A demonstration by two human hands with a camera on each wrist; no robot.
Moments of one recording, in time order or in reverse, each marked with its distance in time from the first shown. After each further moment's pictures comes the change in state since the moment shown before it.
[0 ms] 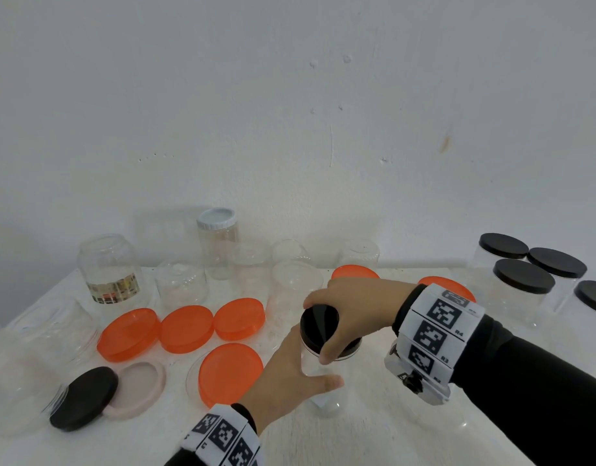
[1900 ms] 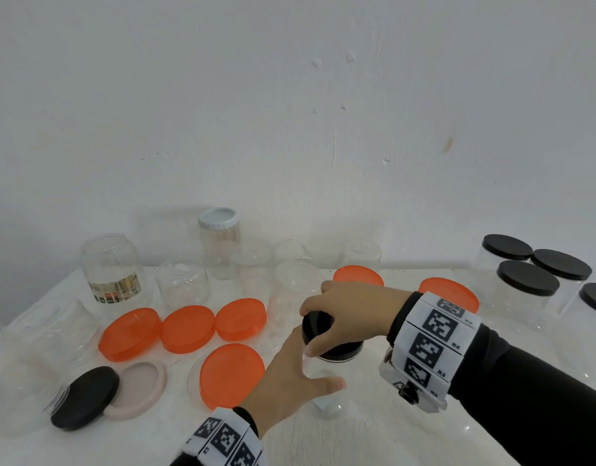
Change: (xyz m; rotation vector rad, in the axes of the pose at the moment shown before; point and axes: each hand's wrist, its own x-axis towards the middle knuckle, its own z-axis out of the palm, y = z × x) left_hand -0.002 0.000 0.000 -0.009 0.000 -0.009; right_hand 0.004 -0.011 0.005 -0.030 0.045 -0.021
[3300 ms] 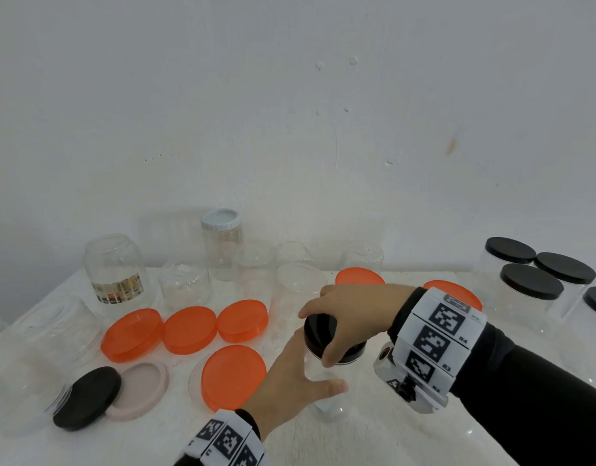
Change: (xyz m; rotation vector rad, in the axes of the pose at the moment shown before) left_hand 0.002 -0.004 0.002 0.010 0.016 0.007; right_hand -0.004 -0.004 -0.010 0.010 -0.113 0.002
